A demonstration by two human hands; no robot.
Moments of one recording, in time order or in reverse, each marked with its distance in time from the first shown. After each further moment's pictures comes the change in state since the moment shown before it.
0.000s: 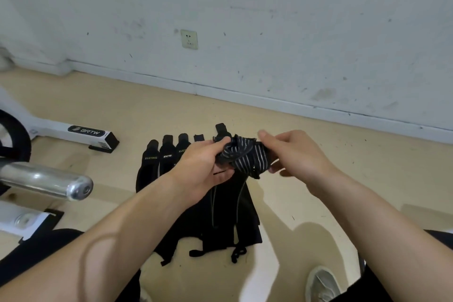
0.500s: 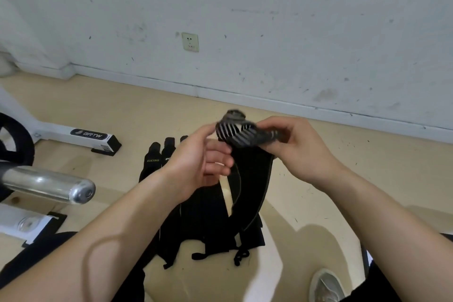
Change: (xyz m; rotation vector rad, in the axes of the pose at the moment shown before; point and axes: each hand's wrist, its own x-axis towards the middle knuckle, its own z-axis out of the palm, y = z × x) left_hand -0.009 0.023 0.000 0.202 0.077 -0.061; right_hand 0.008 -0.003 -0.005 0.115 -0.056 -0.513
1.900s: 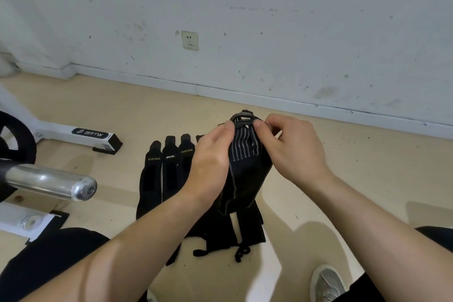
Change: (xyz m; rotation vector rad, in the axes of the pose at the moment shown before) left_hand -0.006 -0.026 0.033 -0.086 0.054 0.520; right_hand -0.005 -0.003 0.018 -0.552 0.291 0.070
